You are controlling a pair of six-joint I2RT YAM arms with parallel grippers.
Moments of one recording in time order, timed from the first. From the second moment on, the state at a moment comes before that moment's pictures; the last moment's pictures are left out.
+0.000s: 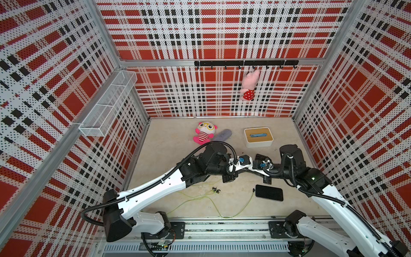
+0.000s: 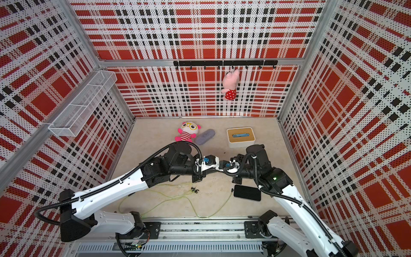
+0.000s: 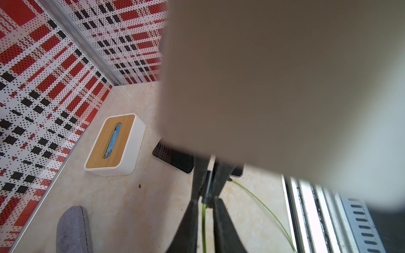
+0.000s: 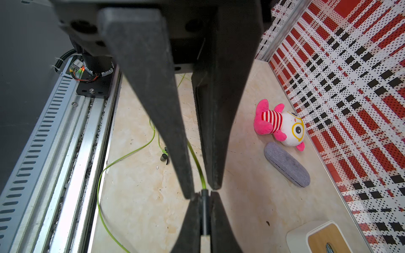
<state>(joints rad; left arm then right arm) -1.00 1.31 1.22 -0.42 0.30 0.43 0.53 0.87 0.93 -0.64 -0.63 -0.77</state>
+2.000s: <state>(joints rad) -0.62 1.10 0.52 0.68 0.49 -0.59 0.25 1.21 0.79 -0.60 -0.01 -1.04</state>
